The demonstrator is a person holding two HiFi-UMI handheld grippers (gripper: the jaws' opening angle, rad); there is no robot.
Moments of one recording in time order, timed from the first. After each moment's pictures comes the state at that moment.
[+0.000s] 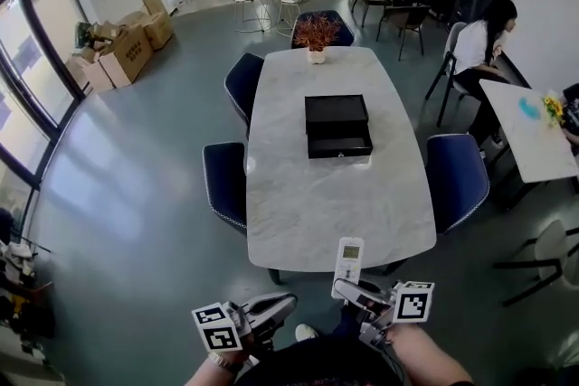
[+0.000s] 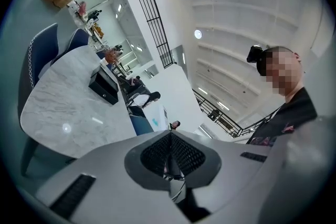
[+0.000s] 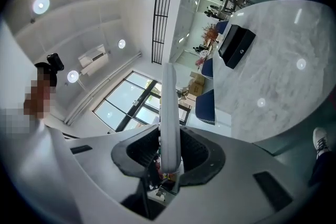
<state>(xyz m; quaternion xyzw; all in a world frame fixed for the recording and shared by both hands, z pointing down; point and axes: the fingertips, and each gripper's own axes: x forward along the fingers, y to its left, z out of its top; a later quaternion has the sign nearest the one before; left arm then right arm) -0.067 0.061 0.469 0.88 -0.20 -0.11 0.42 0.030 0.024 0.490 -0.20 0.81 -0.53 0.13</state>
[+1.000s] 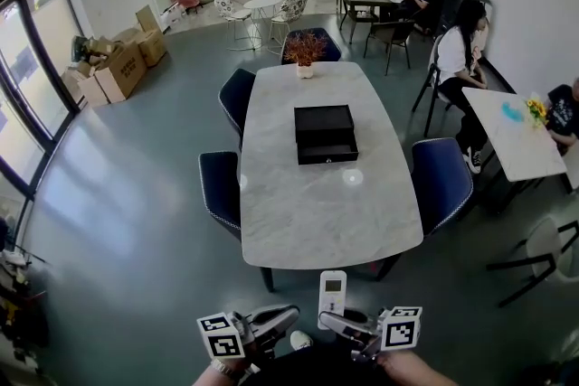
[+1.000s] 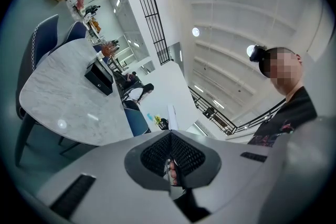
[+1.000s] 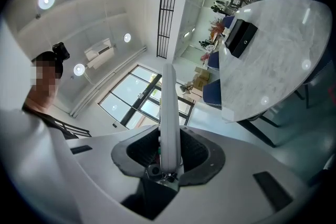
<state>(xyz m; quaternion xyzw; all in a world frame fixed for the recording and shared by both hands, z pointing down) -0.049 0.121 0.475 0.88 -0.17 -0.11 0.43 0.010 0.129 0.478 -0.17 0.83 -0.52 0.12</state>
